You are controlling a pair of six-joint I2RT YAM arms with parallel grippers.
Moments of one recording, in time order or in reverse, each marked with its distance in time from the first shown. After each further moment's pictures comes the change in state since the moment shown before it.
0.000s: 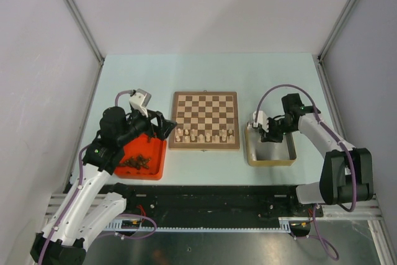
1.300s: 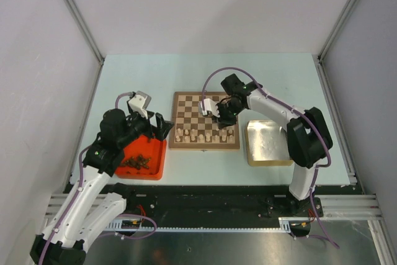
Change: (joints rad) left arm 0.000 -0.023 -0.026 0.000 -0.068 0.063; right arm 0.451 0.446 0.570 -0.010 0.086 0.235
